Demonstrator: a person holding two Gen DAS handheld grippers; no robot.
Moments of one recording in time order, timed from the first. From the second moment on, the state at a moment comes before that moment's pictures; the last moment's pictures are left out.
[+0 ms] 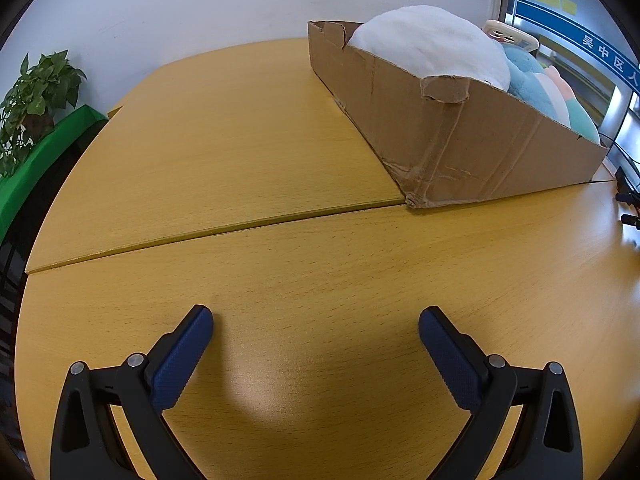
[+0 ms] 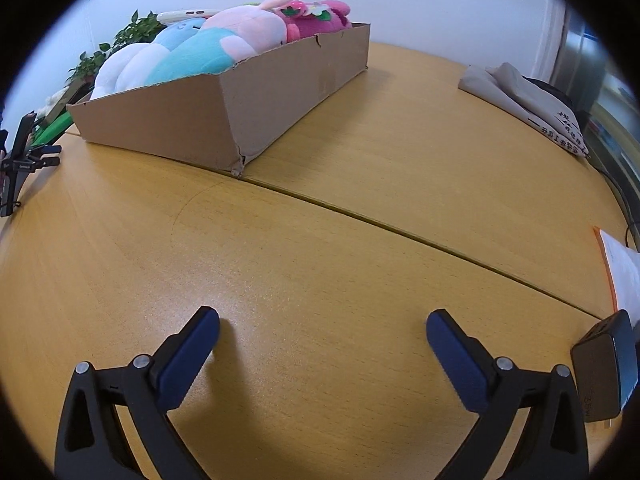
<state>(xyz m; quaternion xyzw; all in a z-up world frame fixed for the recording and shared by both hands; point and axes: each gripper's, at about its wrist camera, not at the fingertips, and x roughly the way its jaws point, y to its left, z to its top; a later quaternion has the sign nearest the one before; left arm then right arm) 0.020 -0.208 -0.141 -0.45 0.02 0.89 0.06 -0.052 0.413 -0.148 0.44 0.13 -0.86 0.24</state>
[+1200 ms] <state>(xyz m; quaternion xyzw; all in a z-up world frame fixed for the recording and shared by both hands) 0.039 -0.201 -0.146 -0.45 0.02 0.89 0.06 -0.054 0.398 -0.146 0.42 0.16 -0.83 0.31</state>
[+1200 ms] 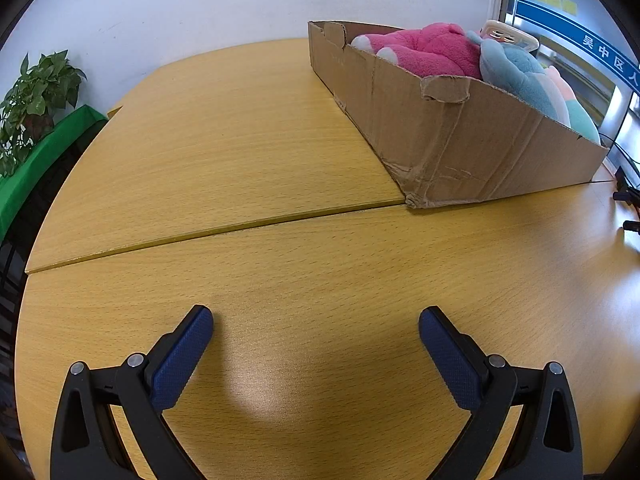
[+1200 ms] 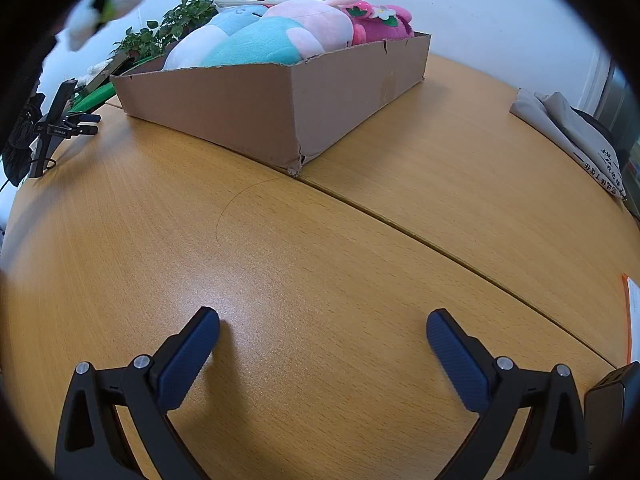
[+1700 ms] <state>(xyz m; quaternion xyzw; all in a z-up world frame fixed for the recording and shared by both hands) 0.019 -0.223 -0.138 -0.45 0.02 0.89 0.06 -0.055 0.399 -0.146 0.42 0.16 -0.83 0.31</state>
